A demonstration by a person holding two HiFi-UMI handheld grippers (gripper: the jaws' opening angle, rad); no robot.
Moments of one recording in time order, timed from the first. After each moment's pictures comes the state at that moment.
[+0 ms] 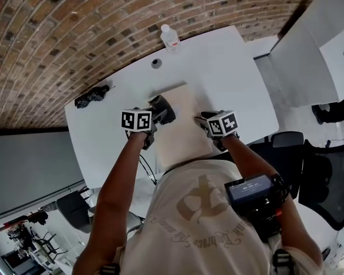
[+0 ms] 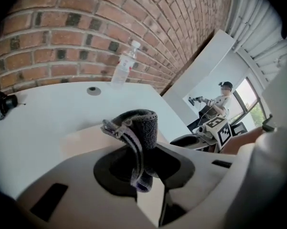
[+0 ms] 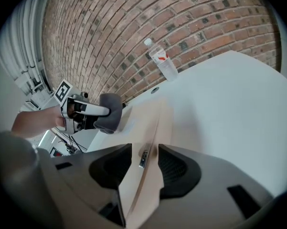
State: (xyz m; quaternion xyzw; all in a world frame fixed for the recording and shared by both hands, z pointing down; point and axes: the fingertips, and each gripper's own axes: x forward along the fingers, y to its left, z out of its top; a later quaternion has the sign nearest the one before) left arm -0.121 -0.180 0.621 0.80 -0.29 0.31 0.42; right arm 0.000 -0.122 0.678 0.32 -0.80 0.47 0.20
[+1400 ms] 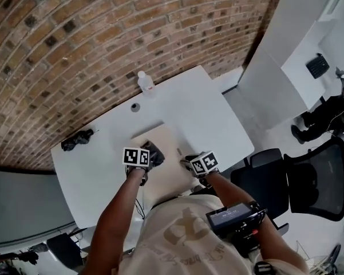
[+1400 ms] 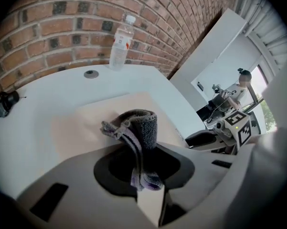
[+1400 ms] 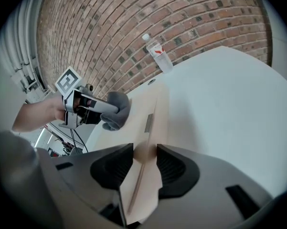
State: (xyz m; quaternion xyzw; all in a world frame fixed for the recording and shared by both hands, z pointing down) left arm -0.097 -0.147 0.662 0.76 -0.29 0.41 0.42; right arm 0.018 -0.069 0.693 0.34 -0.78 0.48 0.22
